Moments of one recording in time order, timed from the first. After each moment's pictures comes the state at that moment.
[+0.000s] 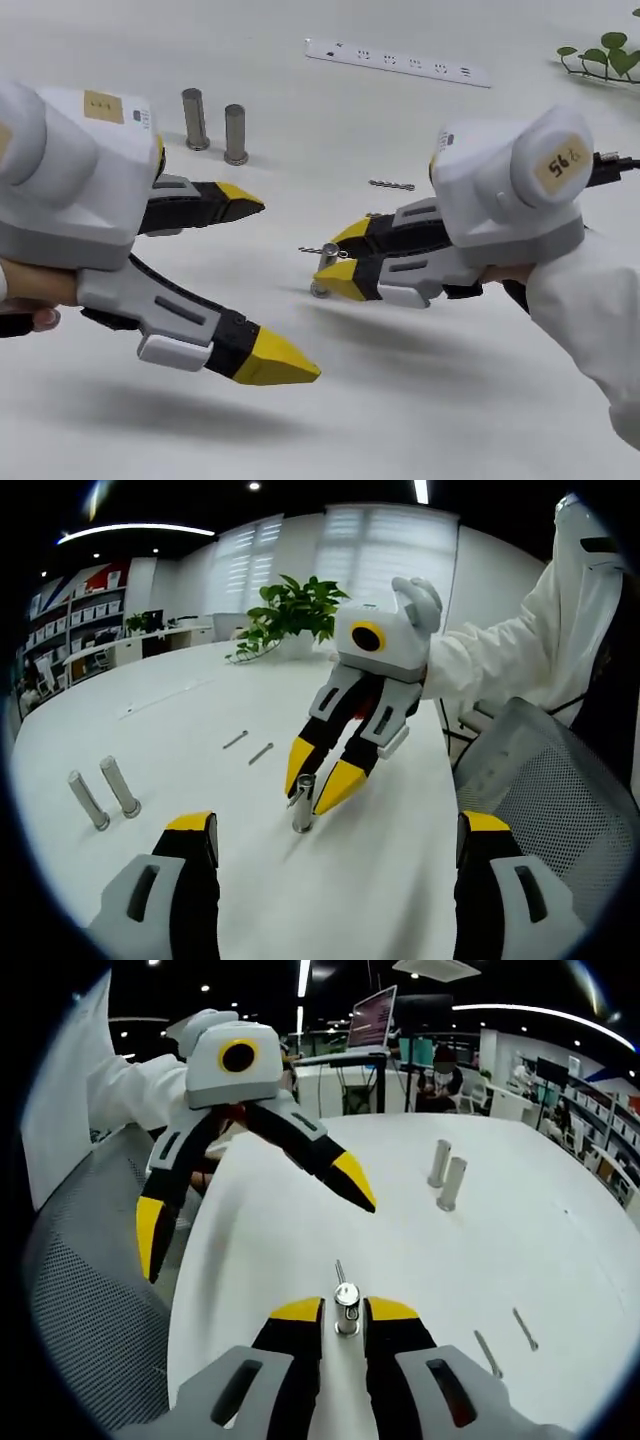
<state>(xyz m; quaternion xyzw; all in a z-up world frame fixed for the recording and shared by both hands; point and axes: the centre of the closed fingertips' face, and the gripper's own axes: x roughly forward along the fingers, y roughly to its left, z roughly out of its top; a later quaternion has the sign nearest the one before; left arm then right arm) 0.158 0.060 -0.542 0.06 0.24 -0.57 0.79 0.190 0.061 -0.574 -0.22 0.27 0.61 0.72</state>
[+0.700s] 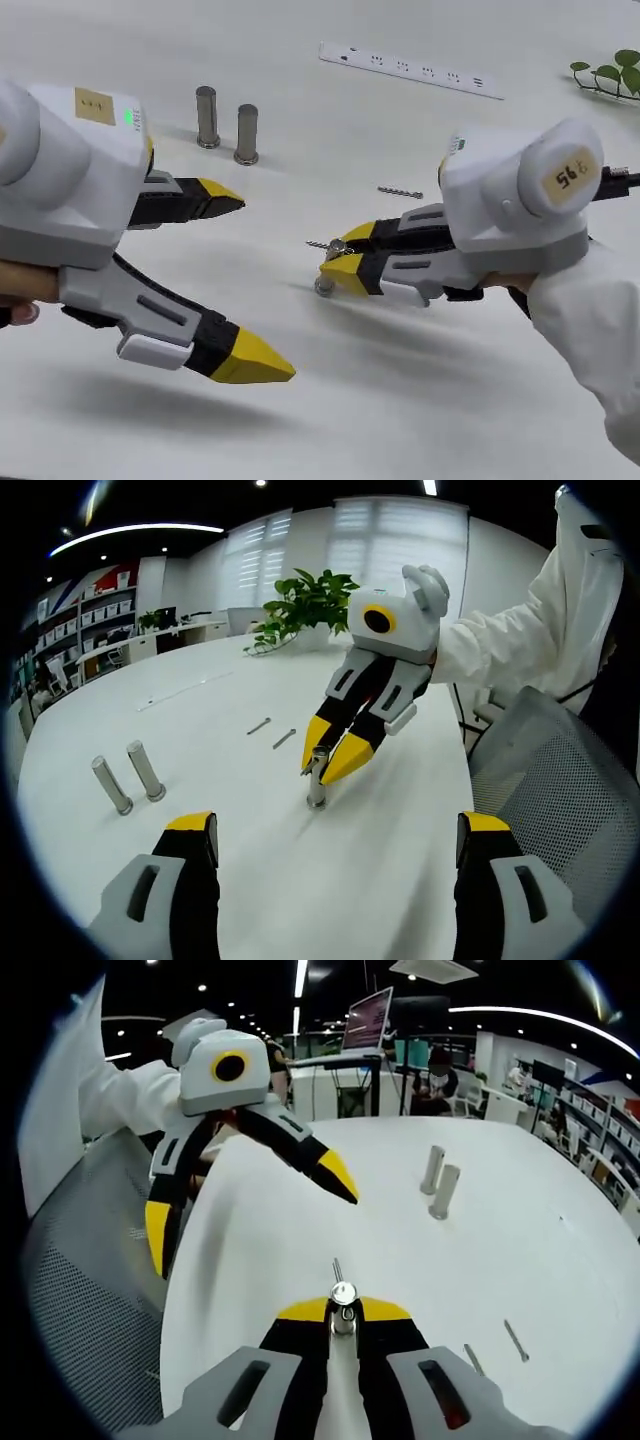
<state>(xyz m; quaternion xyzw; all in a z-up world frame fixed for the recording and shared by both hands) 0.165 0.085 -0.548 0.08 0.25 -0.53 0.81 0.200 0.070 -0.567 -0.22 0.26 0.60 0.73</state>
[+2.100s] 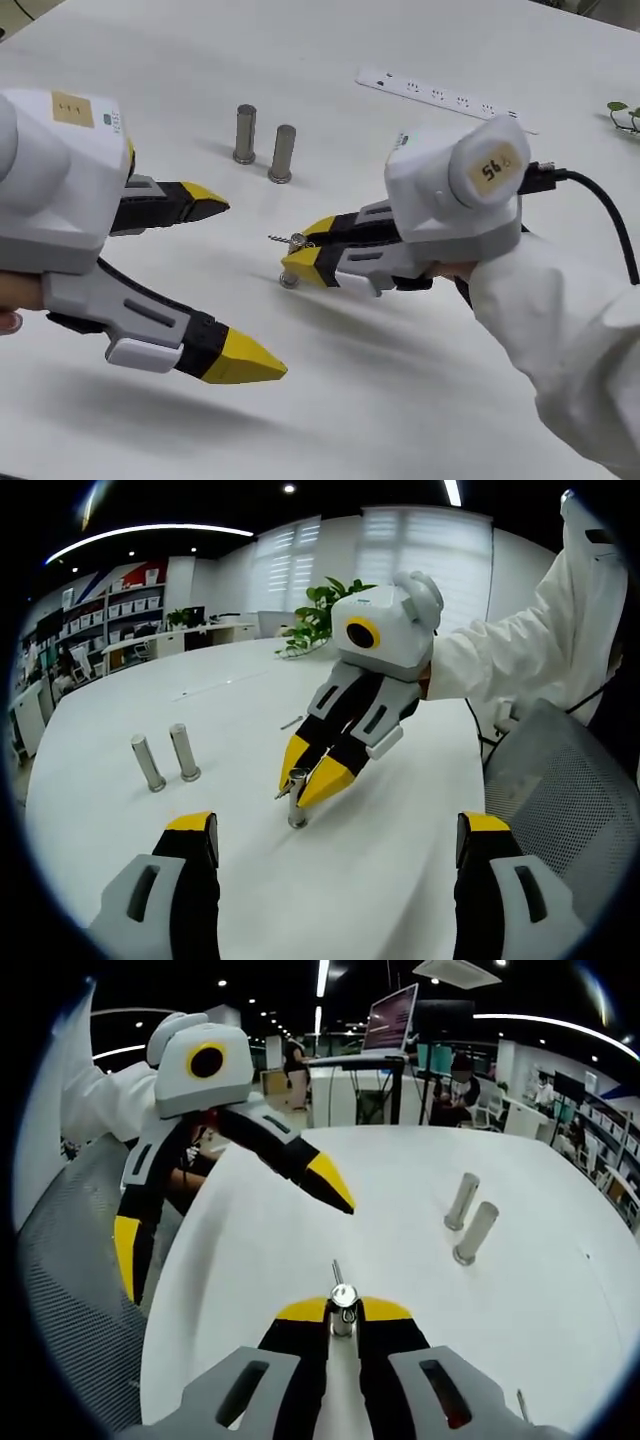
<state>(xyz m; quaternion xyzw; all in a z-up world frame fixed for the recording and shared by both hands) 0.169 0.113 -0.543 0.05 0.24 -0.49 0.84 0.214 0.124 -0.576 -0.23 0.24 0.63 0.70</state>
